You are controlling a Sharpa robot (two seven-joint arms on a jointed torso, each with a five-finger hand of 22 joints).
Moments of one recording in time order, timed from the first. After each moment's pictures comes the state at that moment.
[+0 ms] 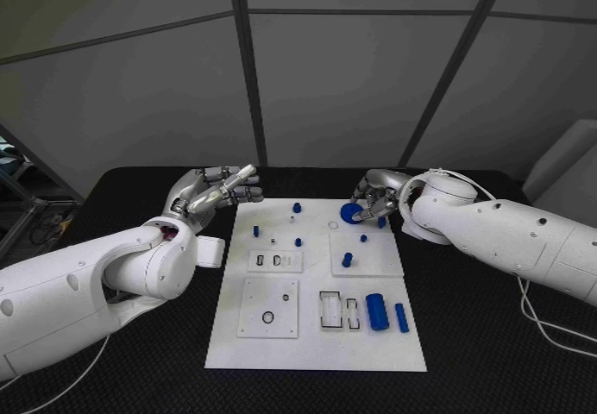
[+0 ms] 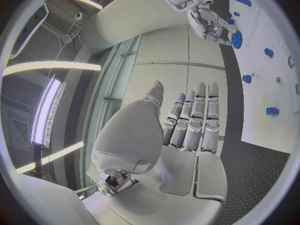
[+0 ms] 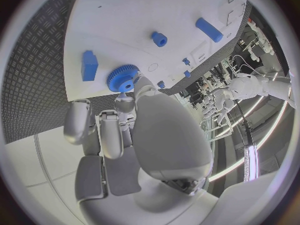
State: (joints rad) left arm 1.15 -0.91 0.08 1.65 -0.06 -0.45 0.43; left_hand 1.38 0.01 0.05 0.11 0.05 0.89 0.23 0.11 0.07 0.94 0.19 0.12 0.07 1.06 0.13 0.15 0.16 0.20 0.85 0.24 0.38 0.18; right arm 1.21 -0.67 0.14 1.23 -1.47 -0.07 -0.24; right_hand 1.51 -0.12 0.05 0.27 0.22 0.87 0.16 0.15 0.08 1.22 0.07 1.09 0.96 1.47 -0.01 1.47 1.31 0.08 1.32 0.11 1.40 1.18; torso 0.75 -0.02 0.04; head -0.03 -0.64
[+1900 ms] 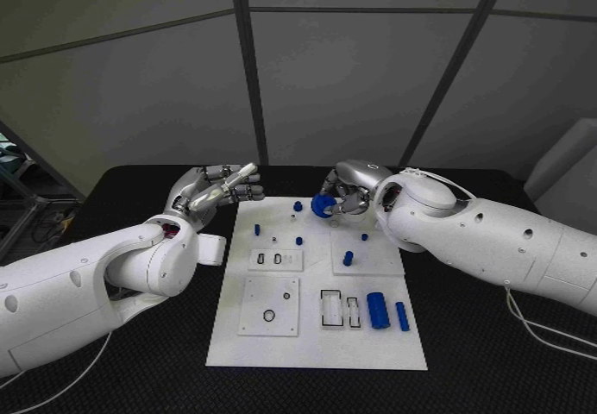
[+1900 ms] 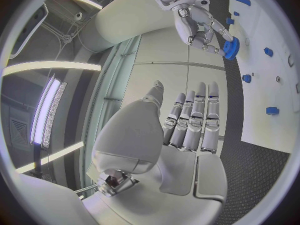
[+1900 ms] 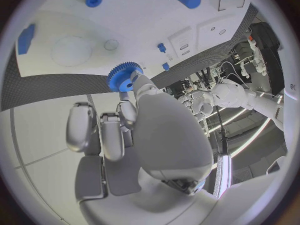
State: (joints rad) left arm 1.15 -0.91 0.08 1.64 -0.06 -0.45 0.43; left_hand 1.38 0.01 0.05 0.11 0.05 0.89 0.23 0.11 0.07 0.94 0.19 0.12 0.07 1.06 0.13 0.15 0.17 0.20 0.85 0.24 0.38 0.18; right arm 1.21 -0.64 0.14 1.39 -1.63 -0.20 -0.25; right_hand 1.52 -0.07 0.13 0.20 0.26 1.00 0.14 0.20 0.08 1.33 0.03 1.23 1.14 1.47 -0.03 1.49 1.31 0.09 1.36 0.08 1.43 1.26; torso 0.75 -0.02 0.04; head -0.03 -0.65
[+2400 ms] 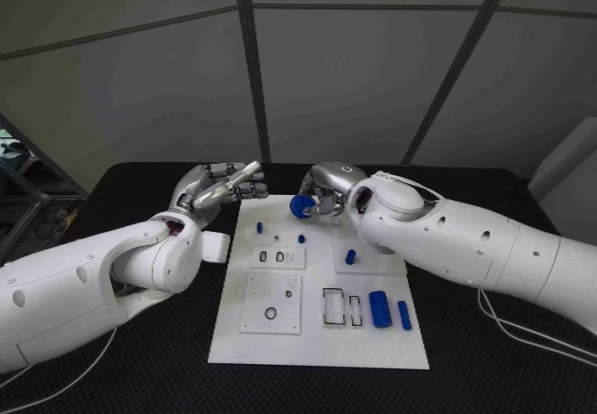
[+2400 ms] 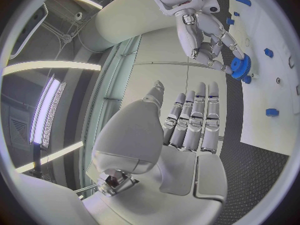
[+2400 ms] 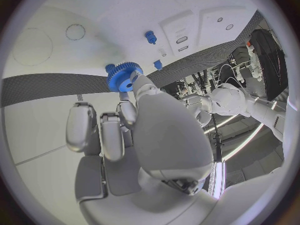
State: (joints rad) left arm 1.15 -0.90 0.08 1.64 -0.06 -0.45 0.43; left_hand 1.38 0.02 0.05 0.11 0.05 0.89 0.23 0.10 0.07 0.94 0.19 0.12 0.07 1.06 0.13 0.15 0.17 0.20 0.85 0.24 0.38 0.18; right arm 1.21 -0.50 0.12 1.30 -1.69 -0.23 -0.25; right_hand 1.52 -0.07 0.13 0.19 0.26 1.00 0.14 0.20 0.08 1.33 0.03 1.23 1.14 1.47 -0.03 1.49 1.31 0.09 1.36 0.08 1.43 1.26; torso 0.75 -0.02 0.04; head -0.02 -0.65
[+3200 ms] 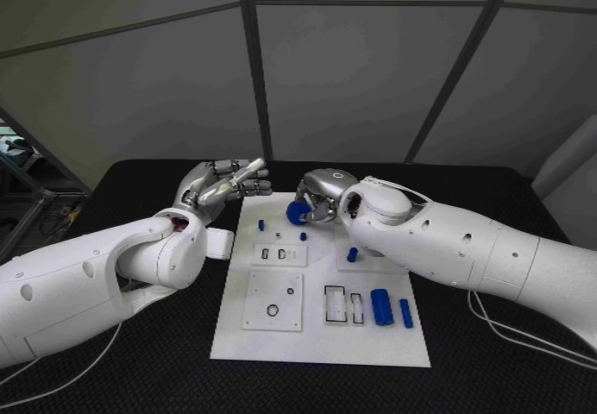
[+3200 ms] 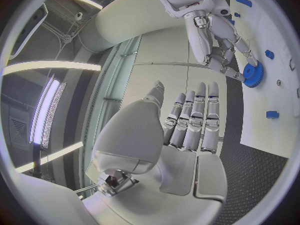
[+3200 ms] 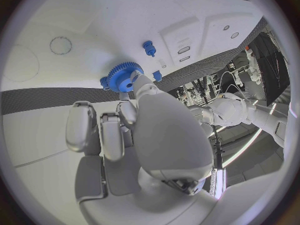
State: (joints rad) left arm 1.15 -0.89 0.08 1.63 -0.06 -0.45 0.43; left_hand 1.38 0.02 0.05 0.11 0.05 0.89 0.23 0.10 0.07 0.94 0.19 0.12 0.07 1.06 0.13 0.15 0.17 0.20 0.85 0.24 0.38 0.18; right arm 1.20 -0.43 0.08 1.23 -1.70 -0.21 -0.24; right_hand 1.52 -0.08 0.14 0.19 0.26 1.00 0.14 0.19 0.08 1.33 0.03 1.23 1.13 1.47 -0.03 1.49 1.31 0.09 1.36 0.08 1.43 1.25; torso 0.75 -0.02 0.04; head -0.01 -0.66
